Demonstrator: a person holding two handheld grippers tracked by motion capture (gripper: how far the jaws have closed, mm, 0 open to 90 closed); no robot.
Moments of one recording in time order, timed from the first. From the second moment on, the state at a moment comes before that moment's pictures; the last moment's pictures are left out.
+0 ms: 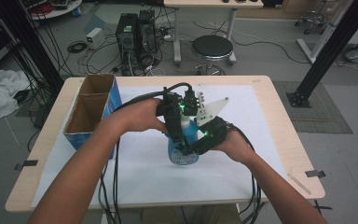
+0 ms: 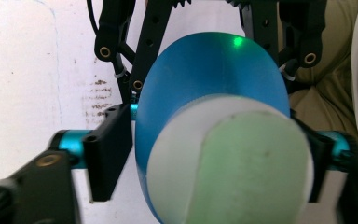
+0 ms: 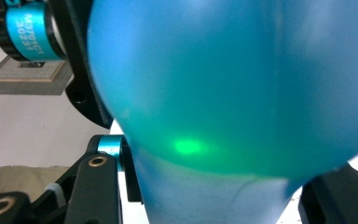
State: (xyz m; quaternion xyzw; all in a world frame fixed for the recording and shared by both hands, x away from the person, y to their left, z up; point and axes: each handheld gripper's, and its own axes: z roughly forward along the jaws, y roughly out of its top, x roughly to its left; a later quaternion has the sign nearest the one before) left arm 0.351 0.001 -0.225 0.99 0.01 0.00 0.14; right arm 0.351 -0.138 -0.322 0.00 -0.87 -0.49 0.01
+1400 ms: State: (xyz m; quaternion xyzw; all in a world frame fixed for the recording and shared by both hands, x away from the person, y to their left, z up) left arm 0.350 0.018 -0.212 0.99 0.02 0.03 0.14; right arm 0.349 -0.190 -0.307 -0.05 -0.91 -0.40 -0.06
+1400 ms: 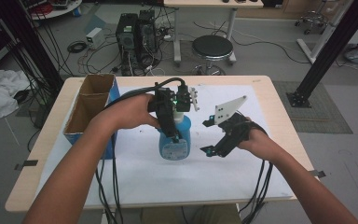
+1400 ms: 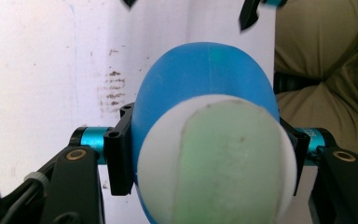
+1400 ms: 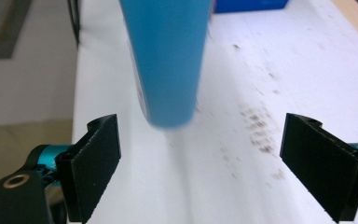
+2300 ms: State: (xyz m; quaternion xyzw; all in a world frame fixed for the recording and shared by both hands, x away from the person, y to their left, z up) left arm 0.365 0.040 -0.190 0.99 0.09 0.06 0.13; right arm 0.365 -0.258 -0.278 -0.14 -0.96 -0.24 -0.06
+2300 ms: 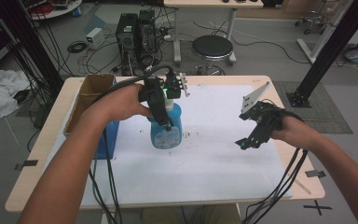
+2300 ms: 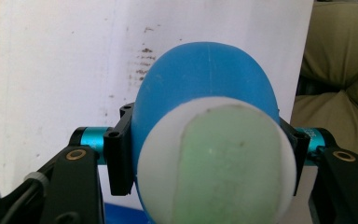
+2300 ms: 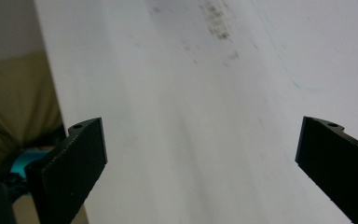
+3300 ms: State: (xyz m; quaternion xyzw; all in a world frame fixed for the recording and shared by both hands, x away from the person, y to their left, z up) left arm 0.384 0.122 -0.093 0.93 0.31 0.11 0.15; right arm 0.395 -0.306 -0.269 -0.17 -0.97 -0.17 -0.05
